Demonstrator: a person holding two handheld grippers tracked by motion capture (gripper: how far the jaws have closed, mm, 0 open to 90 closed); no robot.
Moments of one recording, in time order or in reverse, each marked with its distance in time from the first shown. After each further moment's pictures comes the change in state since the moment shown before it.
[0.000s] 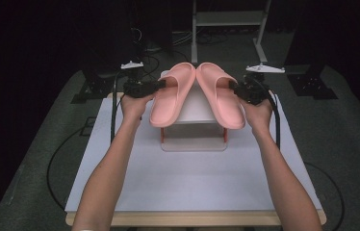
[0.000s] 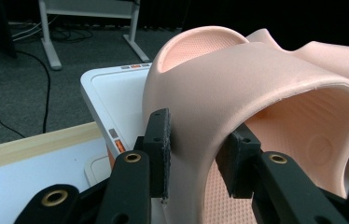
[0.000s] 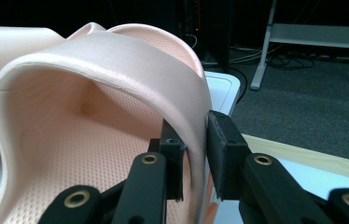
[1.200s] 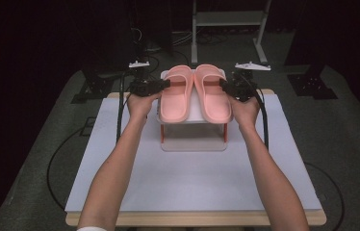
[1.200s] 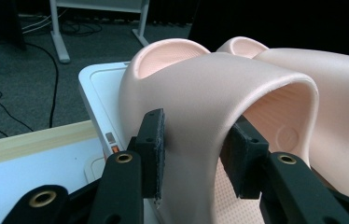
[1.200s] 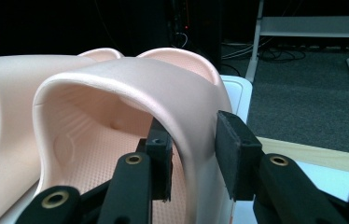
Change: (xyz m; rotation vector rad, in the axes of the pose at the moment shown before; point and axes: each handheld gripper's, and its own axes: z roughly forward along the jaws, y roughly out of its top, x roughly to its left) left arm -0.005 0.000 0.019 0.020 0.040 -0.012; right arm 0.018 0.004 0.027 0.010 -0.048 0.052
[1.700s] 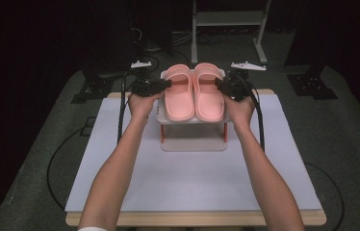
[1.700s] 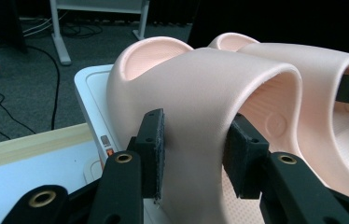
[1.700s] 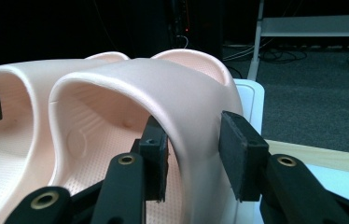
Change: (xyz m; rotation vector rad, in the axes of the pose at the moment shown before) left arm -0.003 0.000 0.002 -0.006 0.005 0.012; right arm 0.011 0.000 0.007 -0.016 -0.003 0.022
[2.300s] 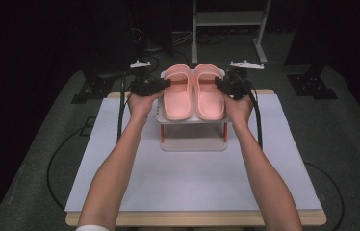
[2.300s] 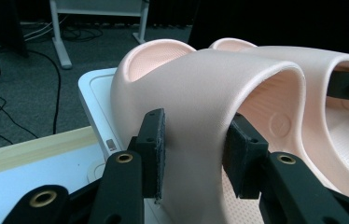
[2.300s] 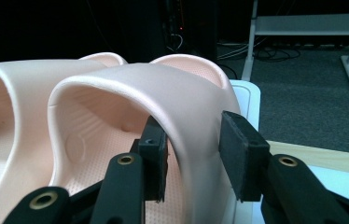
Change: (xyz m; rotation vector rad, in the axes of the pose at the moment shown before) left arm 0.004 0.000 0.001 -0.003 -0.003 0.018; right arm 0.000 0.003 0.006 0.006 -0.026 -0.001
